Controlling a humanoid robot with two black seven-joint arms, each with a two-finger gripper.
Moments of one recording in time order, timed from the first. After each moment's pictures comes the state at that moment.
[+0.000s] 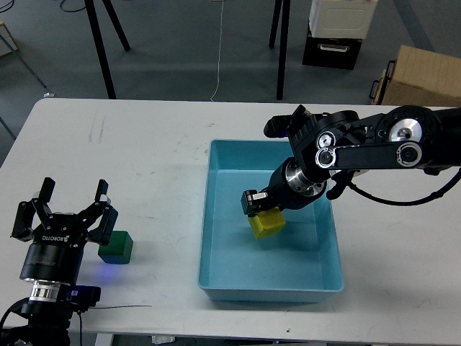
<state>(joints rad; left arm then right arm) 0.30 0.00 -1.43 -1.59 -0.31 -0.49 0.09 1.60 -0.21 -0.47 1.30 -0.41 0.39 -0.41</state>
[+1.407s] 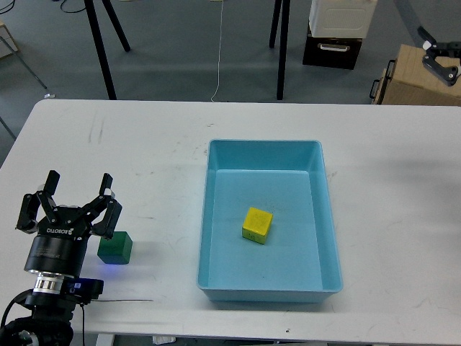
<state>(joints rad) 0.26 0.01 -1.42 -1.57 -0.31 -0.49 0.09 0.46 -0.67 1.16 1.03 0.50 0.49 -0.20</state>
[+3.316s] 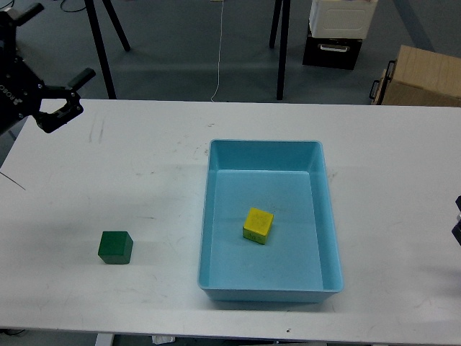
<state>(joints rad) -0.79 0.88 -0.65 -1.56 0.17 -0.49 0.09 -0.47 -0.36 1.64 1.53 0.49 0.49 -0.19</state>
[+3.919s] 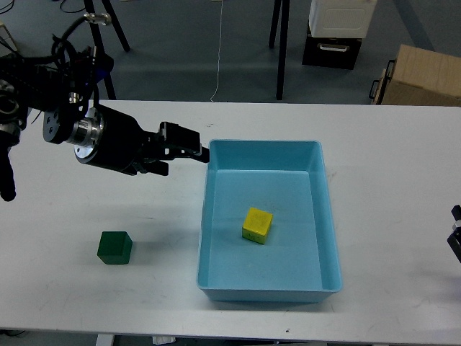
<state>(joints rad) -1.79 0.60 0.63 -1.55 0.47 -0.49 0.09 -0.49 -0.32 1.65 1.52 0.49 0.49 -0.19</state>
